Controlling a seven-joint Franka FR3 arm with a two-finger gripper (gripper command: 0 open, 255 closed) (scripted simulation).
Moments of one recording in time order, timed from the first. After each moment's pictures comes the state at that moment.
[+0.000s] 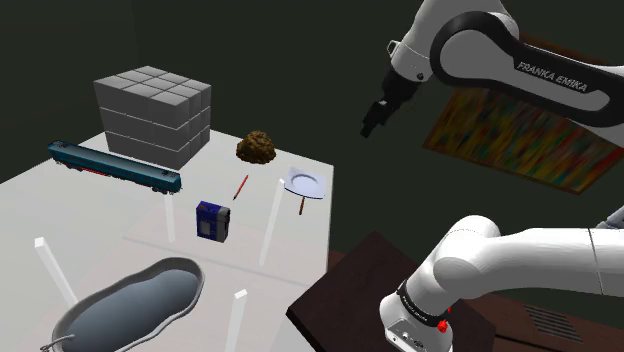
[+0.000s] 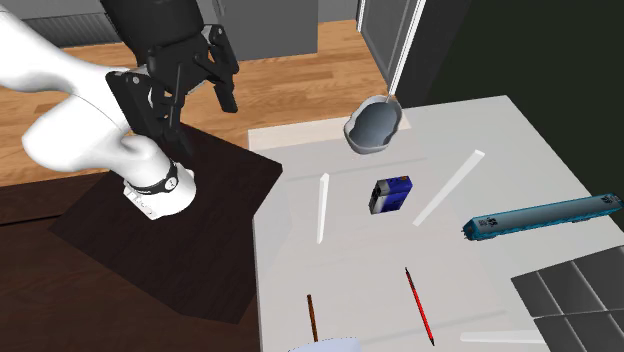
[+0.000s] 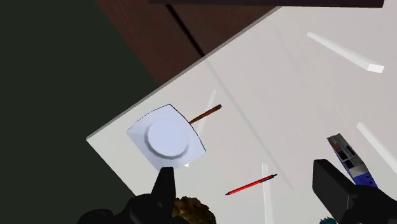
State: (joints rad) arm -0.01 -0.81 0.07 -2.33 -0.11 1.71 -0.05
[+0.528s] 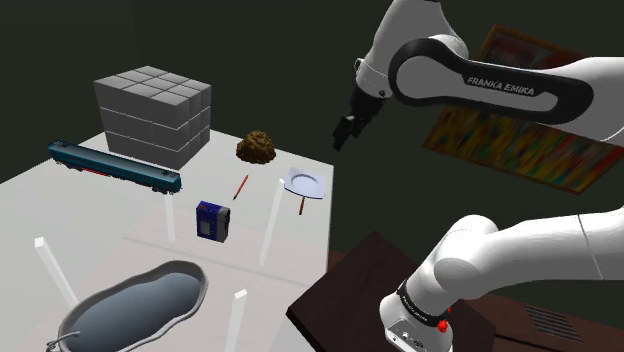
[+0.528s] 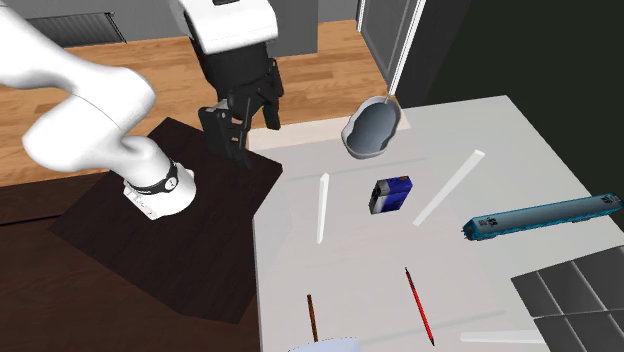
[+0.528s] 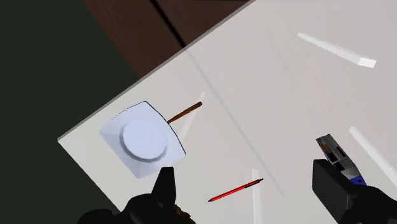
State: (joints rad) arm 0.01 -0.67 0.13 -2.37 -0.08 1.85 0.02
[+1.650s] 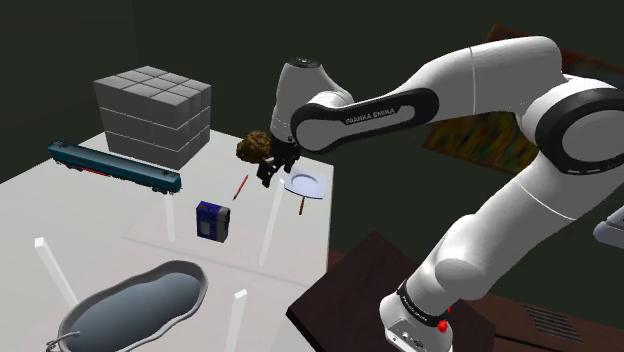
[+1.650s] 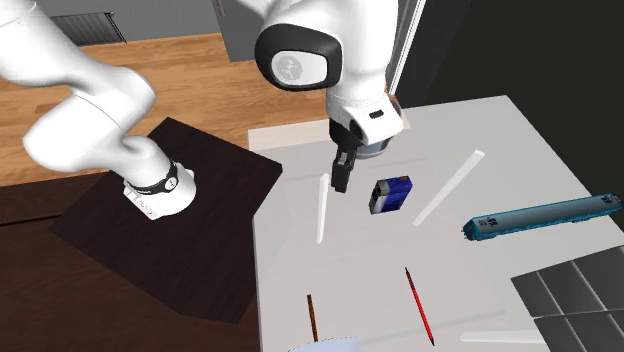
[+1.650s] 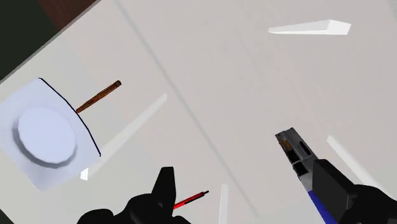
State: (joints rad) arm 0.03 -0.11 0.30 -2.26 -0.10 2.21 0.24
